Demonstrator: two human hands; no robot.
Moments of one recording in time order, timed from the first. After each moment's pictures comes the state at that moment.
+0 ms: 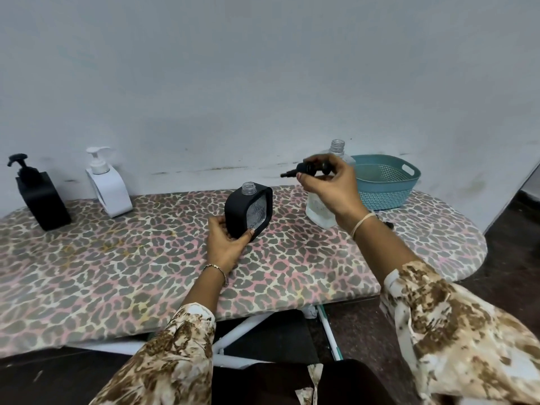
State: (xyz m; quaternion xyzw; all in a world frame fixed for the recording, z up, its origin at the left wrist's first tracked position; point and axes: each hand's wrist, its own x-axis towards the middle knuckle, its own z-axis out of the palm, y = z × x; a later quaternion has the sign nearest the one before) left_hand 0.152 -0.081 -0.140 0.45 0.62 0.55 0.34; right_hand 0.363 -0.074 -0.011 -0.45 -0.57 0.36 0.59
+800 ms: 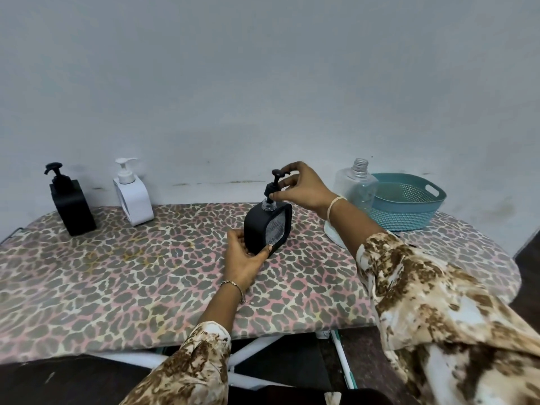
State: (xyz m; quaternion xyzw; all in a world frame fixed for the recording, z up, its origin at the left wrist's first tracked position) left_hand 0.156 -0.084 -0.134 0.45 0.59 0.57 0.34; right_hand 0.298 -0.011 -0.001 -0.47 -0.70 0.38 0.38
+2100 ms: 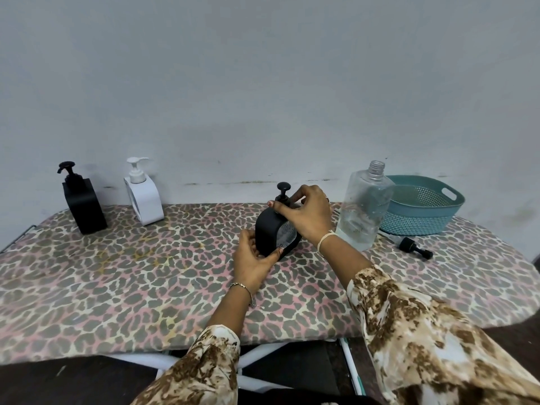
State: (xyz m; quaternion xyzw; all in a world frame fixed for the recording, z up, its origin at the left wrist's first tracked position) left_hand 0.155 -0.087 -0.127 0.45 0.58 0.58 0.35; right_hand 0.273 -0.022 -0.052 -0.57 -0.68 0.16 0.43
